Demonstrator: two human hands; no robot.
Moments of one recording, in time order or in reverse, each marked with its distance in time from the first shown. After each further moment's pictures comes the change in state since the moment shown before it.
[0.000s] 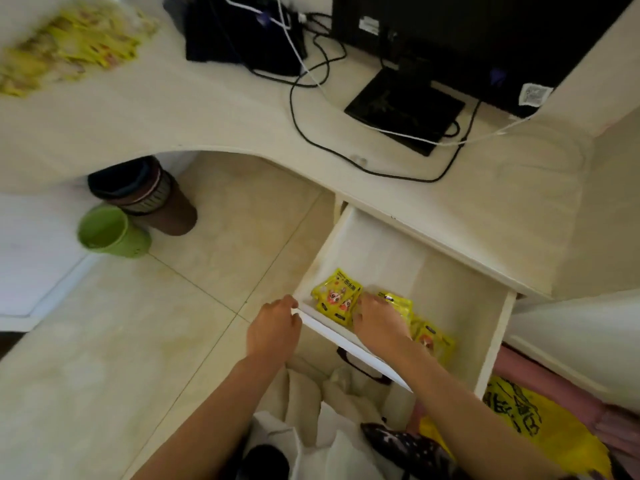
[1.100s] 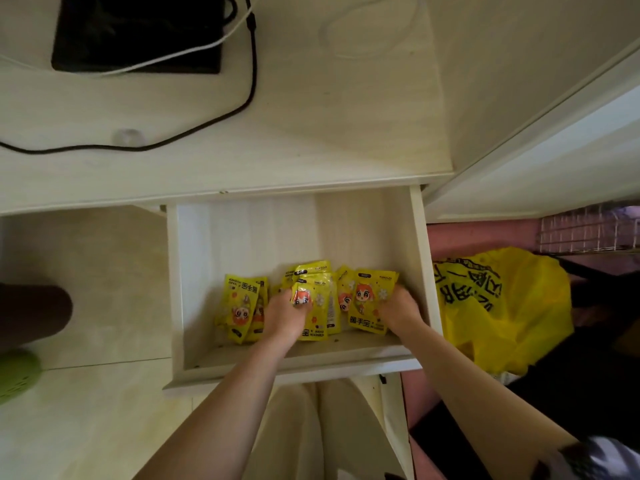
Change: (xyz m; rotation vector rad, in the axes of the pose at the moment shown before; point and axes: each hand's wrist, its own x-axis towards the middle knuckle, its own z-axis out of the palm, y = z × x) left_hand 0.086 0.114 0.180 0.067 -0.557 0.028; right_hand 0.037 0.200 0.078 0.762 0.081 0.853
